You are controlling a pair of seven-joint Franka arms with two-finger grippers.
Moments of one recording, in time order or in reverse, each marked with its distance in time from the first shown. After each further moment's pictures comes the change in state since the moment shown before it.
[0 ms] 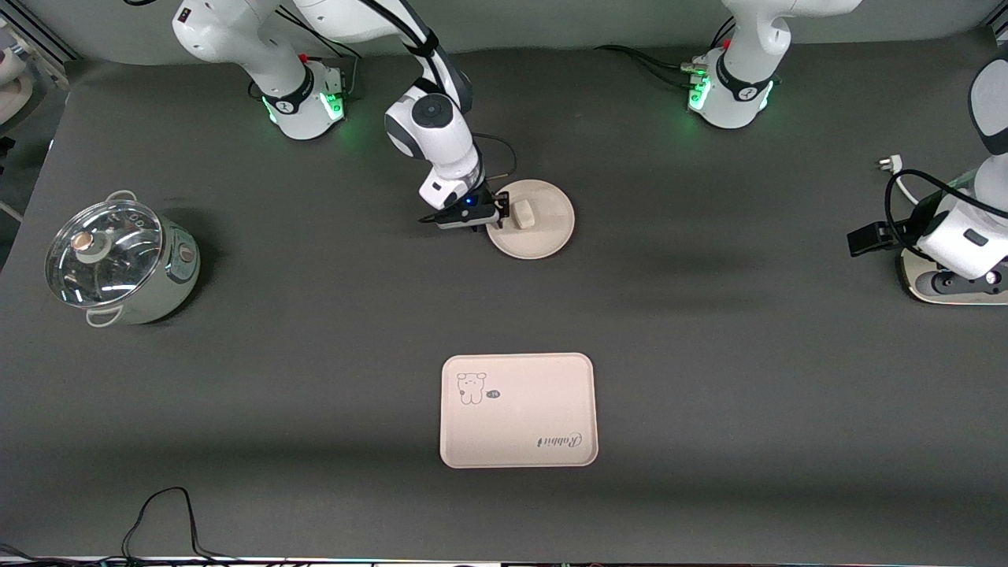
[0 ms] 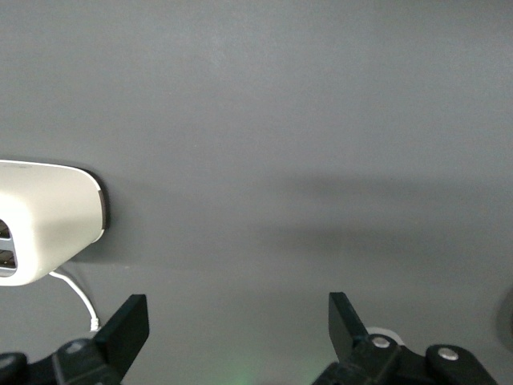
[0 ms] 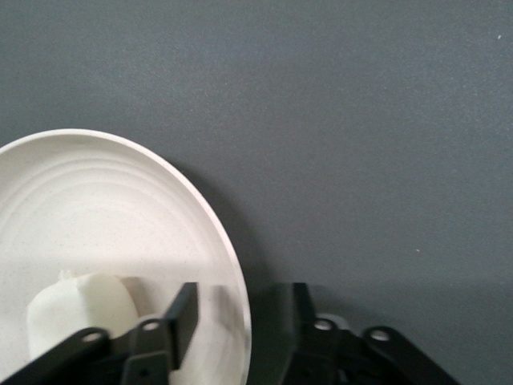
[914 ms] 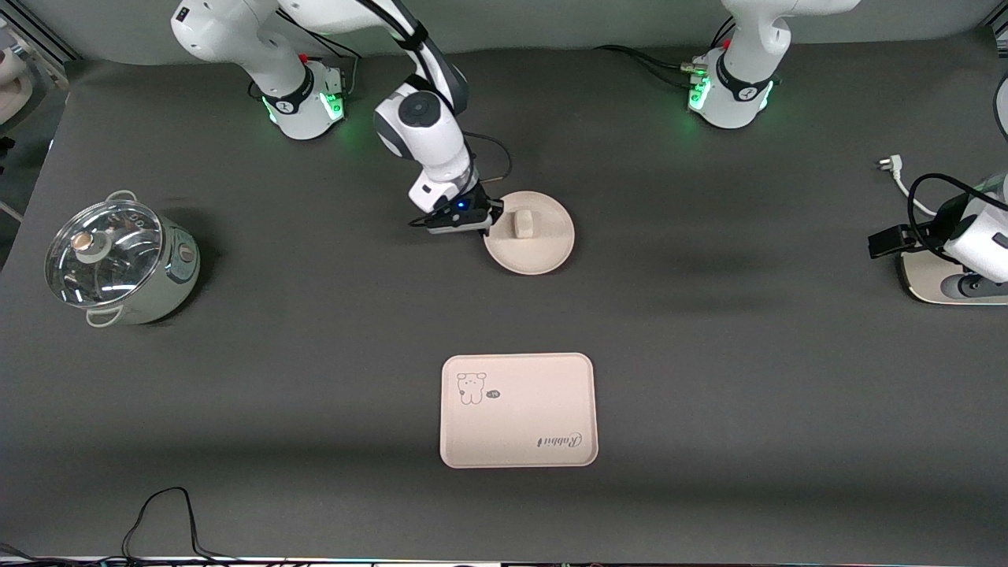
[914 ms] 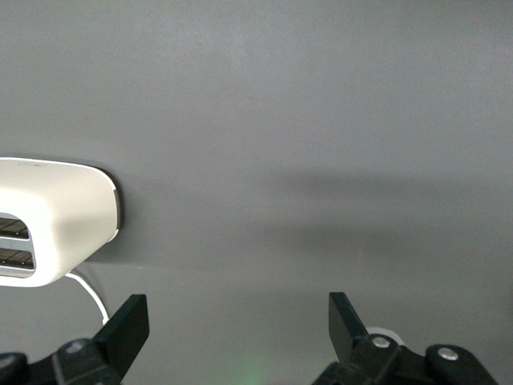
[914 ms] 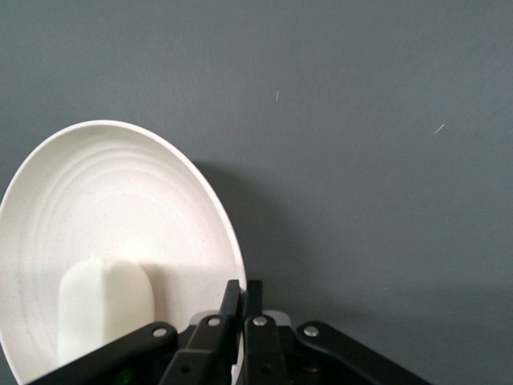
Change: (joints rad) left arm 0.050 0.013 0.005 0.002 0.003 0.005 0.044; right arm -0.083 -0.144 -0.012 0.030 0.014 -0.146 -0.057
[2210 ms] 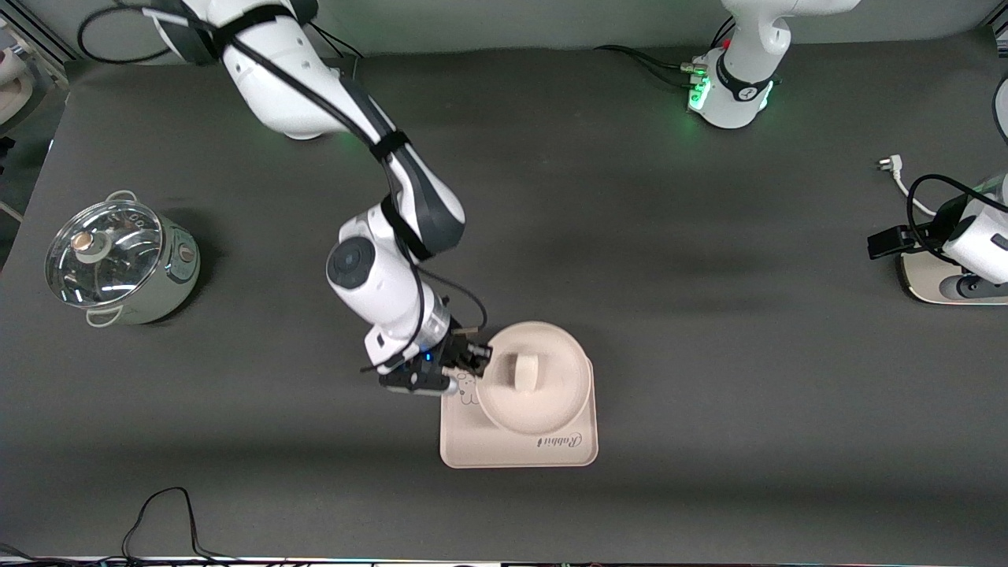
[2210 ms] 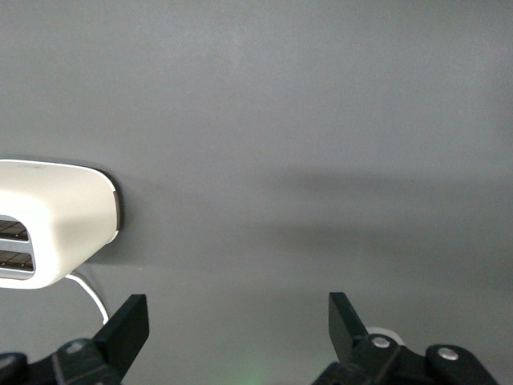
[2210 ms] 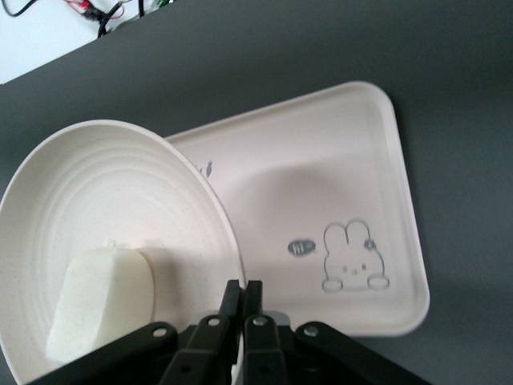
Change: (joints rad) left arm 0.000 0.004 -0.002 0.003 0.000 0.000 0.003; right arm -0.349 0.541 -0.008 1.004 0.209 -0.348 -0.250
